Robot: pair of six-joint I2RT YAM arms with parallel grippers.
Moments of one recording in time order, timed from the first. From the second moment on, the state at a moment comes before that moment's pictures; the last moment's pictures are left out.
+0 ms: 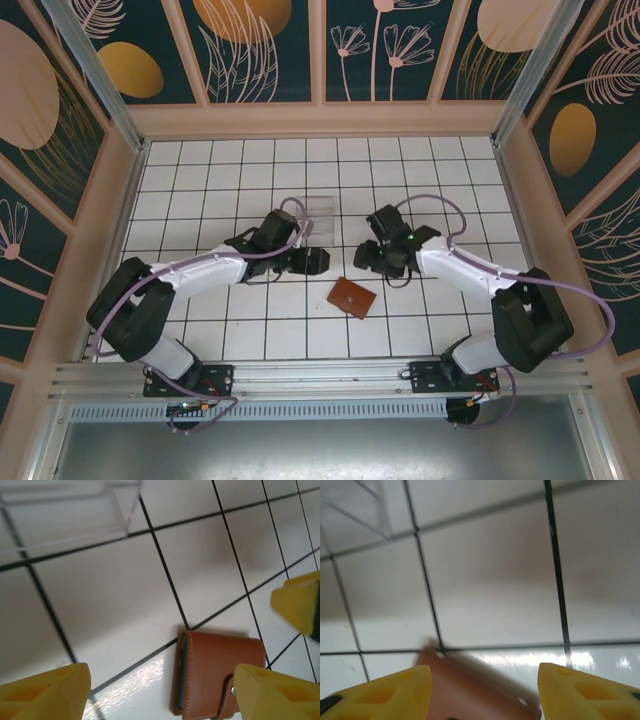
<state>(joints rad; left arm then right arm) -0.71 1.59 0.86 -0.15 0.32 -0.57 0.63 1.40 0.83 -0.59 -0.07 0.80</state>
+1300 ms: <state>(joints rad) -0.73 1.36 0.57 -0.20 0.36 -0.62 0.79 1.83 1.11 -0.40 -0.27 0.84</state>
